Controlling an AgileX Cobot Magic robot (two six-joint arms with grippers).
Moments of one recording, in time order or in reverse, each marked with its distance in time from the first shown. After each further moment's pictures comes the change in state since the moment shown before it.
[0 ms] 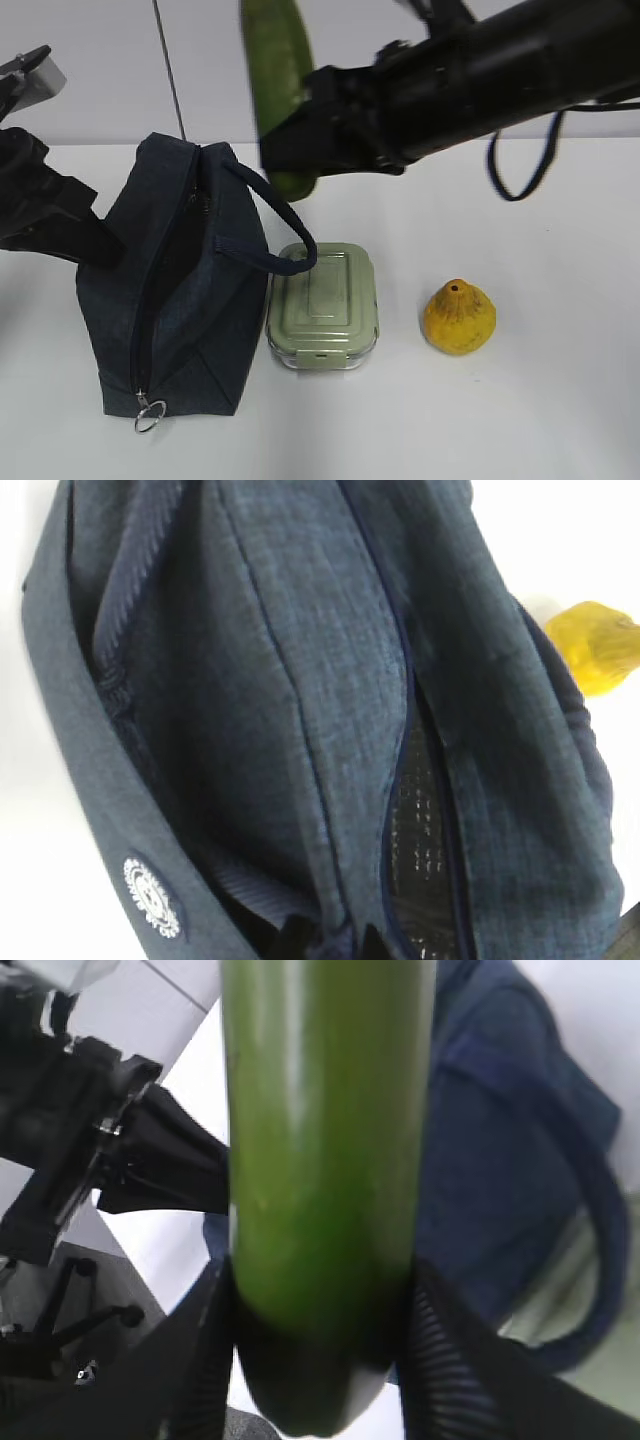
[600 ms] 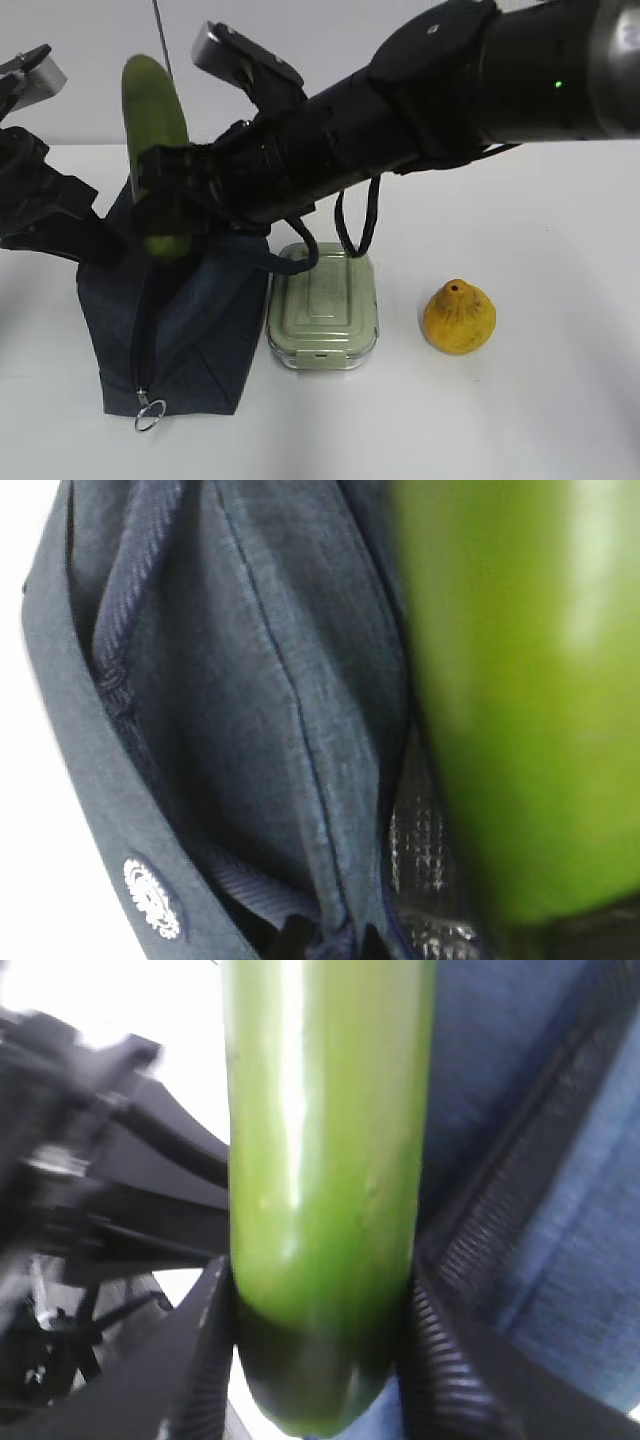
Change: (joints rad) left arm 0.000 0.000 0.000 -0.002 -0.005 0.000; right arm 0.184 0.268 -0.148 0.063 -0.106 0.065
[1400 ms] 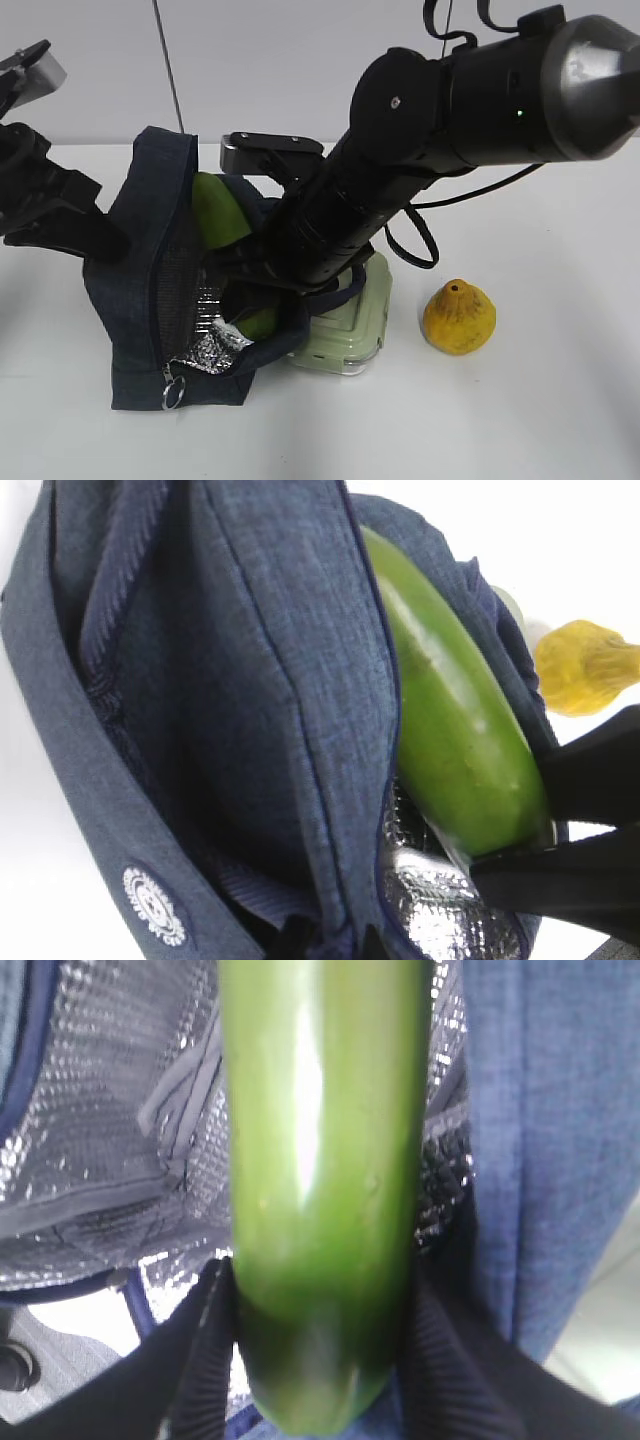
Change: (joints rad) left arm 0.000 0.000 0.000 -0.020 -0.014 0.000; right arm 0.001 0.043 -0.001 -0.620 0.120 0.465
